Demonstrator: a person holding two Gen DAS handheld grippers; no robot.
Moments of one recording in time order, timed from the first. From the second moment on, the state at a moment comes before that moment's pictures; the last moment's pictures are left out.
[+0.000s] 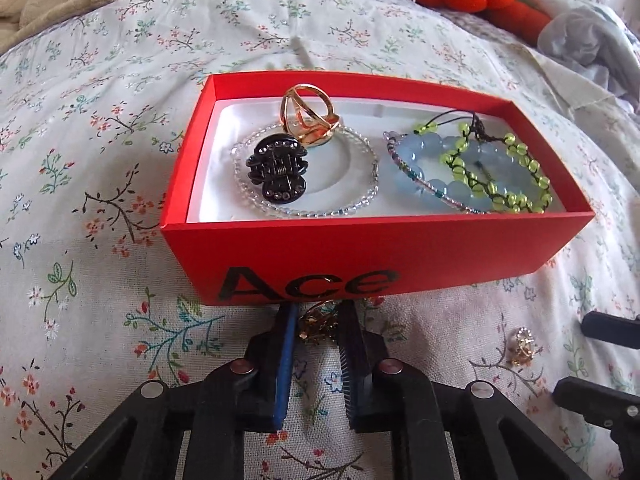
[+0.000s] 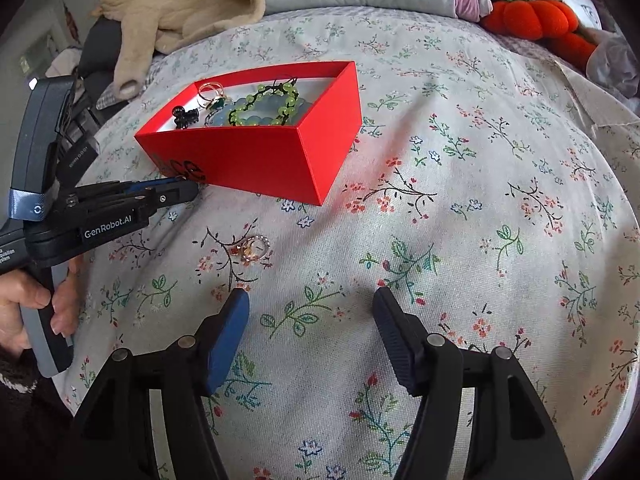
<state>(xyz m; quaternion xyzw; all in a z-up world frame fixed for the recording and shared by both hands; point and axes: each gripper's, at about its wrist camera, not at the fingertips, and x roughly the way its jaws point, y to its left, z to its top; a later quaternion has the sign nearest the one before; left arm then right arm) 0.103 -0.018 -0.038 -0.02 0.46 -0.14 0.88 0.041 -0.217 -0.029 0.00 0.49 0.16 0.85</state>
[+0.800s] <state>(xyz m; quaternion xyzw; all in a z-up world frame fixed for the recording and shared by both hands) 0.086 0.039 -0.029 -0.14 0.46 -0.19 0.86 0.043 -0.192 -0.028 -0.02 0.48 0.16 0.86</state>
